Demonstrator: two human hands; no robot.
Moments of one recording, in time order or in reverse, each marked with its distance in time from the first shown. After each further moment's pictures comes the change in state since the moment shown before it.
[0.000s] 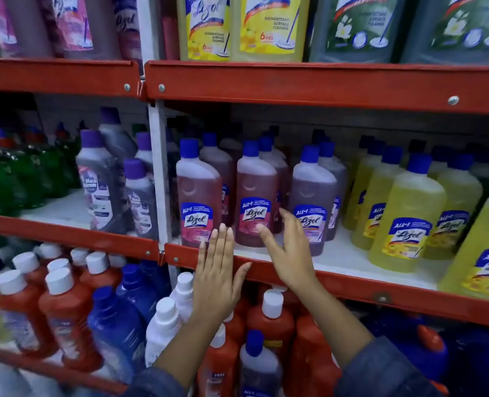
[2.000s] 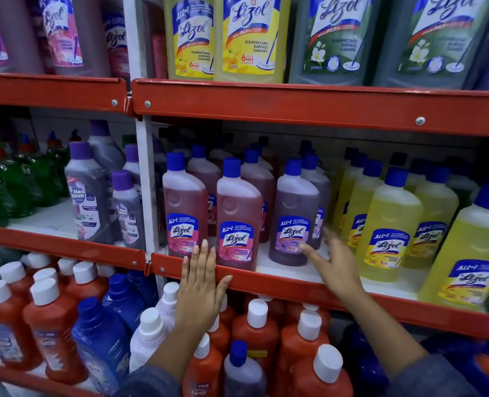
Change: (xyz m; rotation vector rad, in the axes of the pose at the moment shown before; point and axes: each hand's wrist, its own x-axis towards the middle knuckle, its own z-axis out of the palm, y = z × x) left_hand -0.005 -0.006 0.007 0.088 -0.095 -0.052; right_hand 0.010 0.066 -0.088 -0.100 -0.002 0.179
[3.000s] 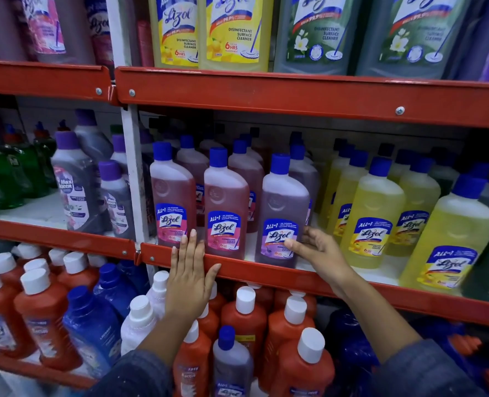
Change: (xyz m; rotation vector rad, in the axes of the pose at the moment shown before) left_hand 0.005 0.016 -0.007 -0.073 0.004 -0.001; right_hand -0.011 0.009 -0.020 0.583 -0.216 0.087
